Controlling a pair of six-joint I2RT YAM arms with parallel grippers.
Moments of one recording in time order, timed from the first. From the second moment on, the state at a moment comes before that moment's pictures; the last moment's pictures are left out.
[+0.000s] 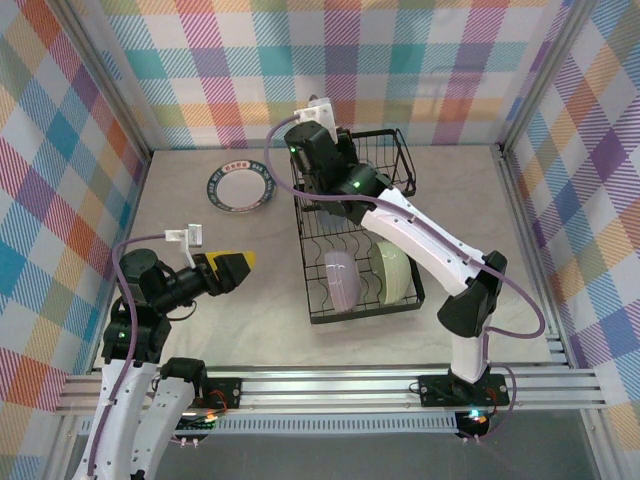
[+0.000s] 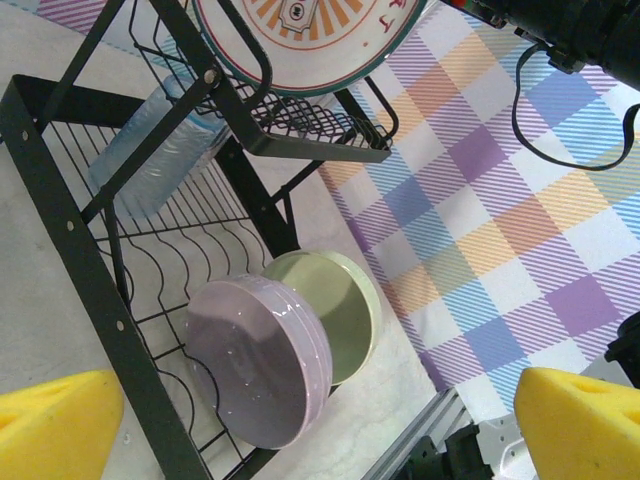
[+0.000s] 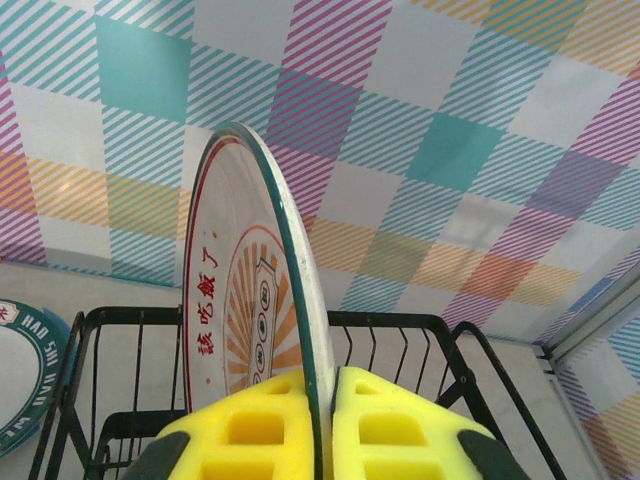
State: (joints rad) left arm -0.10 0.53 0.72 -0.45 0.75 -0.61; right arm 0.92 1.88 2.10 -0.61 0.97 0.04
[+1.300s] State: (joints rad) left arm -0.10 0.53 0.68 -0.32 0.77 -0.69; right arm 0.80 1.37 1.69 -0.56 0.83 0.05
